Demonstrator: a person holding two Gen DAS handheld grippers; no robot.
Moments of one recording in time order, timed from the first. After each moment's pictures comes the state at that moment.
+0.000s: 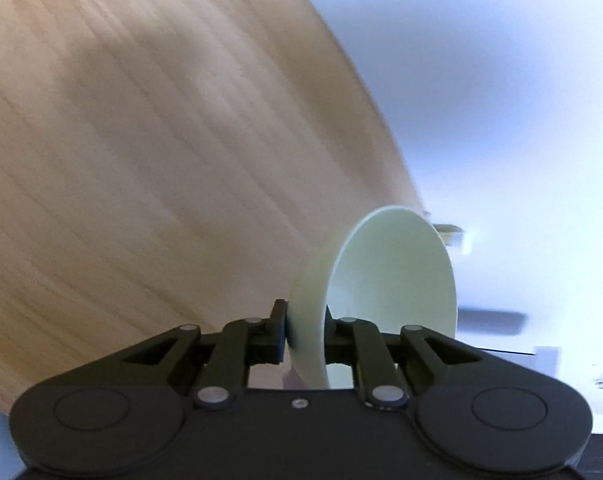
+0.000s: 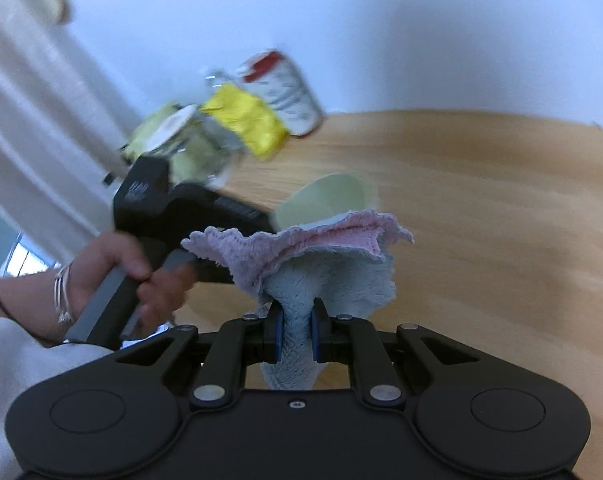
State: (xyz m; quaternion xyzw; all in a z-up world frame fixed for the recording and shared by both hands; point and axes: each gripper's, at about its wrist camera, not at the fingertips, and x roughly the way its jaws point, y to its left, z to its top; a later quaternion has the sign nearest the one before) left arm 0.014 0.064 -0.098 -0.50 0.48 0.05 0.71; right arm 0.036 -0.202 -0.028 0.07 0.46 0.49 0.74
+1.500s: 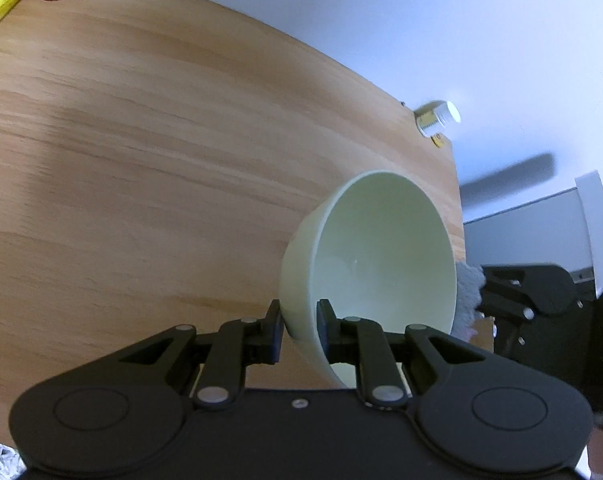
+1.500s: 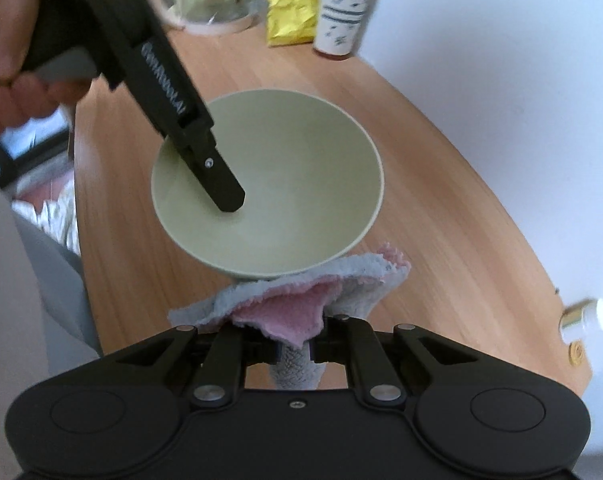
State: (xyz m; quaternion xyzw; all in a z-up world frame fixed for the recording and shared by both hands) left arm 0.035 0.017 -0.087 -0.27 0.56 -0.06 0.78; right arm 0.039 -0.150 -0.053 -0.33 0.40 0.47 0.71
